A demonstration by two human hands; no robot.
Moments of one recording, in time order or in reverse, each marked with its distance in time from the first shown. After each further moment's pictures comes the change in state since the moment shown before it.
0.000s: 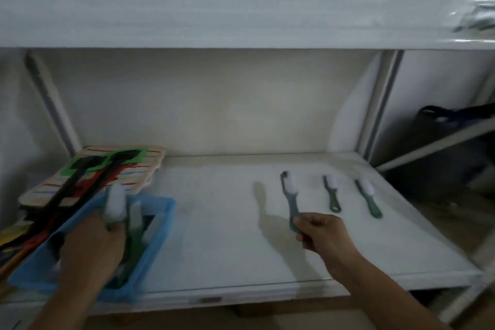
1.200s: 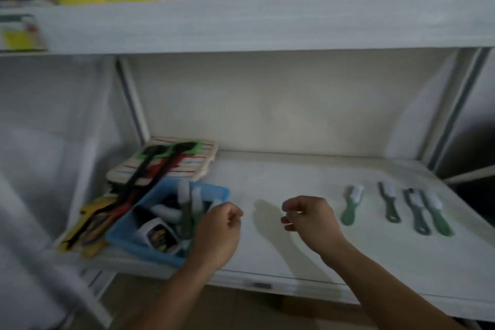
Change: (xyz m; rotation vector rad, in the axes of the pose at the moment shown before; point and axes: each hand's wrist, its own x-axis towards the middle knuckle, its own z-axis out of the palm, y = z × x) left_hand -0.049 0.046 0.036 -0.236 -0.230 0.338; right_hand -0.018 -0.025 0.101 -0.388 -0.177 -0.227
